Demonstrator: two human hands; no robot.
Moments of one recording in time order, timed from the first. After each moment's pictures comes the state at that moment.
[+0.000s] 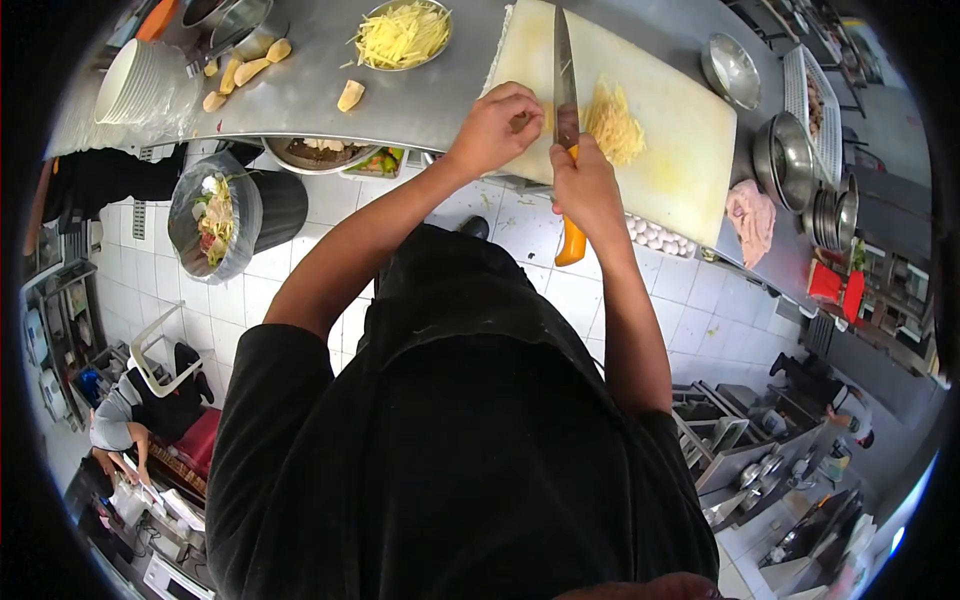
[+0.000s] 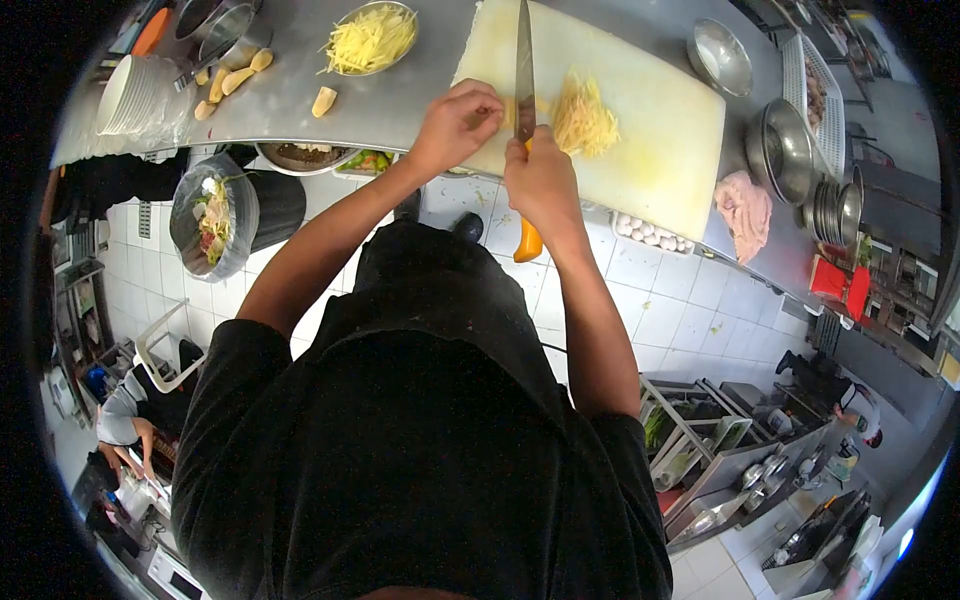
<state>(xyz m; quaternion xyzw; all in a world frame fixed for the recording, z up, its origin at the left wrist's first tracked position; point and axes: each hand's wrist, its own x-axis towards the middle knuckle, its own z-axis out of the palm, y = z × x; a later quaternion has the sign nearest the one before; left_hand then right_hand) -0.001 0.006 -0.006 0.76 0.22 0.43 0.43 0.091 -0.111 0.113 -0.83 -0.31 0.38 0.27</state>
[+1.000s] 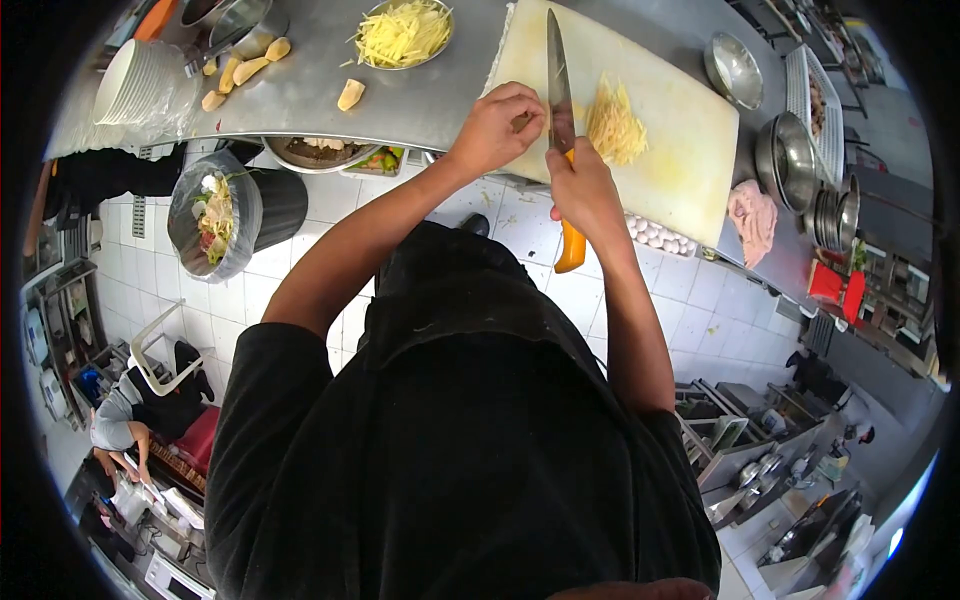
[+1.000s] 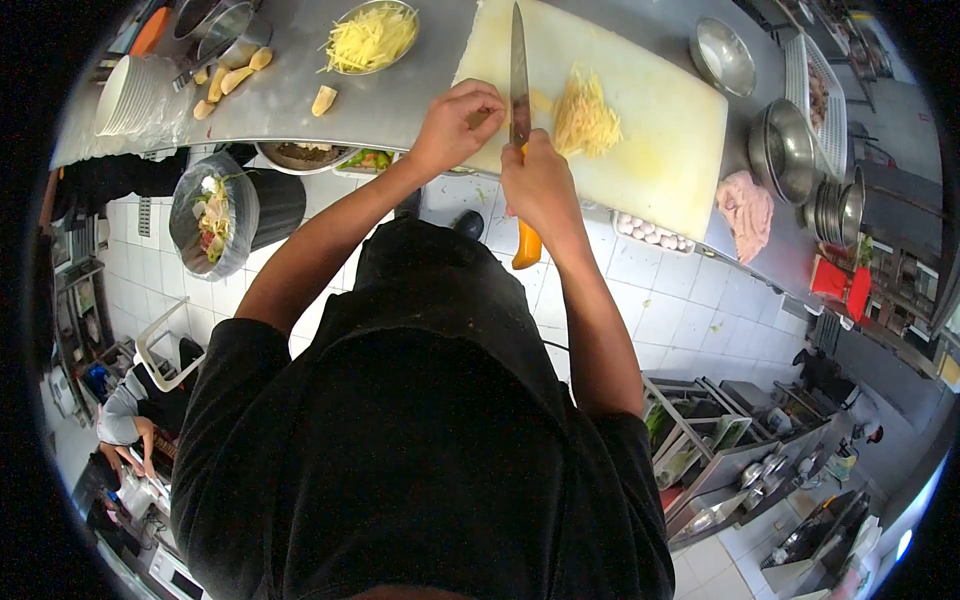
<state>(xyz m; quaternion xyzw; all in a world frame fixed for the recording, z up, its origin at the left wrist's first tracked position) -0.003 0.006 -0.005 0.77 0.23 0.41 0.43 0.089 -0.110 0.116 -0.82 -0.33 0.41 0.24</state>
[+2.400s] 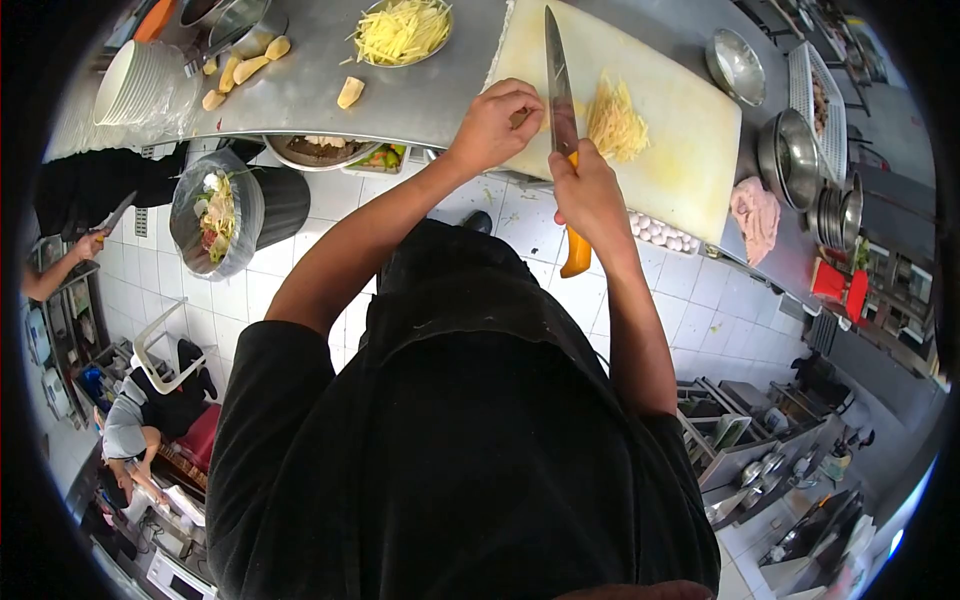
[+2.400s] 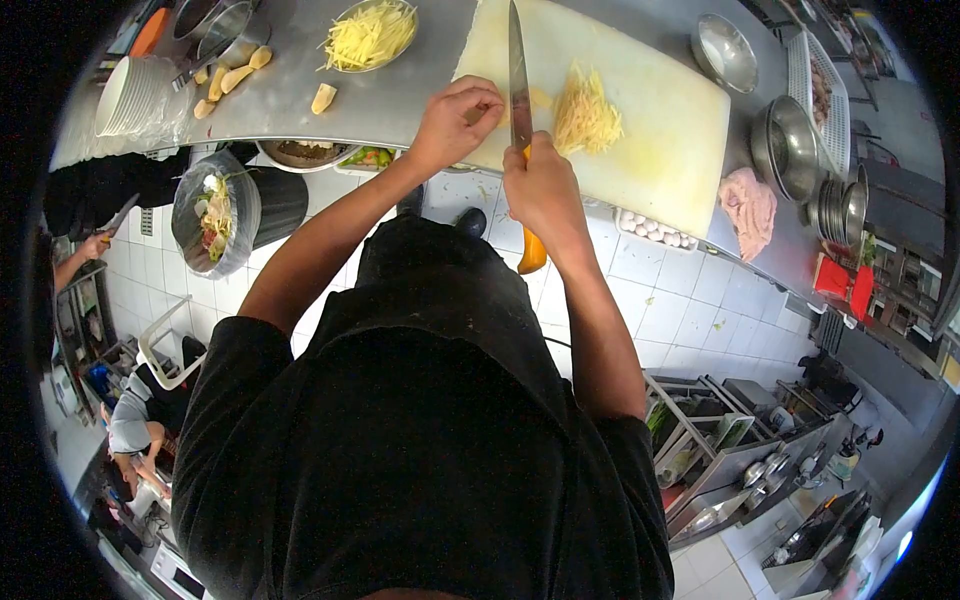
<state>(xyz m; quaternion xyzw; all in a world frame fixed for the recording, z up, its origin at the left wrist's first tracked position) -0.003 0.006 -0.005 0.77 0.23 0.41 0.43 0.086 -0.118 0.126 -0.82 -0.31 0.41 0.25</state>
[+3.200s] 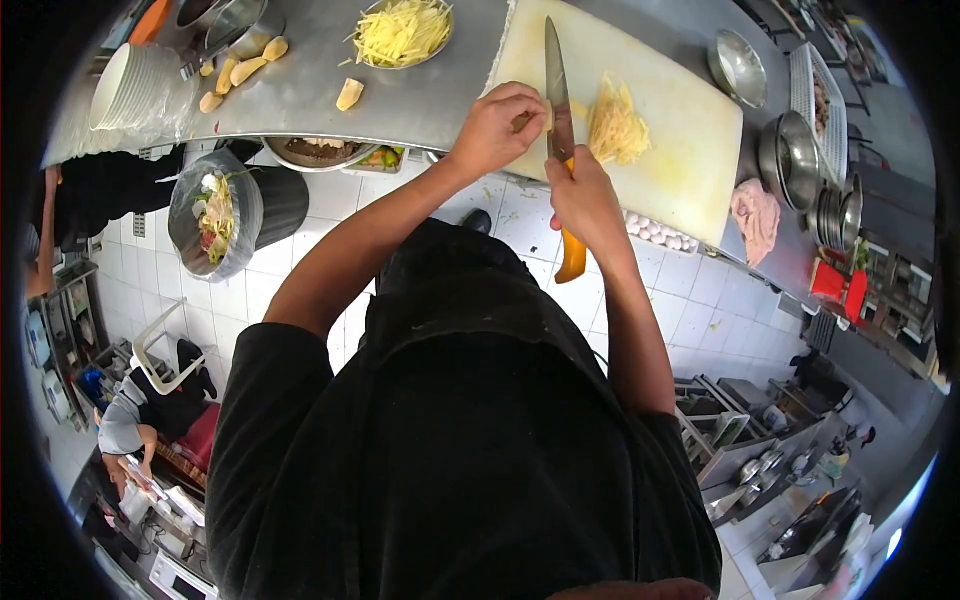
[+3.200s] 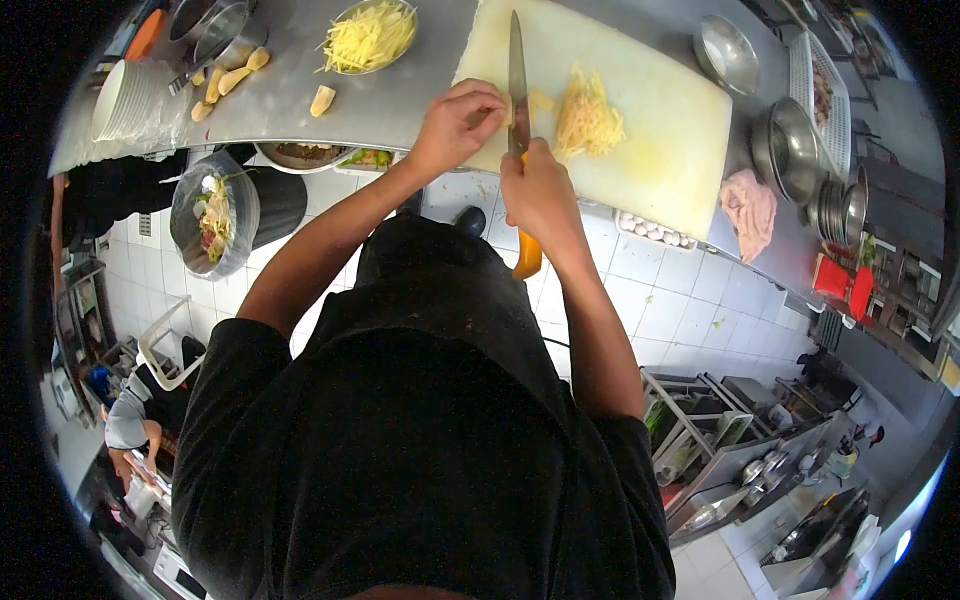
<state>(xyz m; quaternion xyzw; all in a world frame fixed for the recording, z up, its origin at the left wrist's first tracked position) -0.004 0.005 -0.005 0.76 0.23 0.42 0.43 0.087 -0.115 0.109 -0.81 -0.30 0.43 0.24</state>
